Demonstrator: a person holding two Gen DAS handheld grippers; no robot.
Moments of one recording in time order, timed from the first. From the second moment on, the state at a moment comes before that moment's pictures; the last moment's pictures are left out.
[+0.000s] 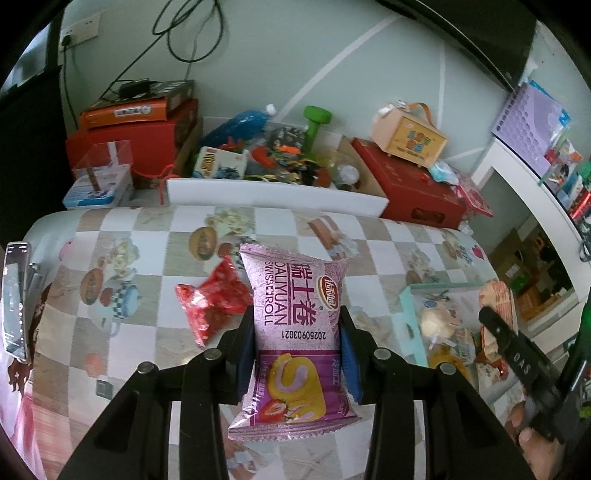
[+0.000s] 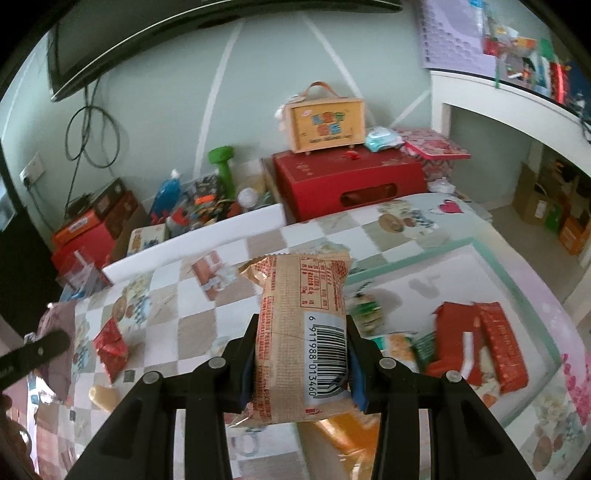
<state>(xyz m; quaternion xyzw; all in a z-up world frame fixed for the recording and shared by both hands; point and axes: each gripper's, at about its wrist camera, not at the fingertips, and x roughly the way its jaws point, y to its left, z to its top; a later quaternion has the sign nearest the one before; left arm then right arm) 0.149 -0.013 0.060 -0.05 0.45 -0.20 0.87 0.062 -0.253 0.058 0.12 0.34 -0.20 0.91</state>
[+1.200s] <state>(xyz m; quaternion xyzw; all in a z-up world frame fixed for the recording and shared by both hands) 0.103 -0.258 0.058 0.09 0.47 -0.36 0.80 0.002 -0.426 0.034 0.24 0.32 -0.31 0.86</state>
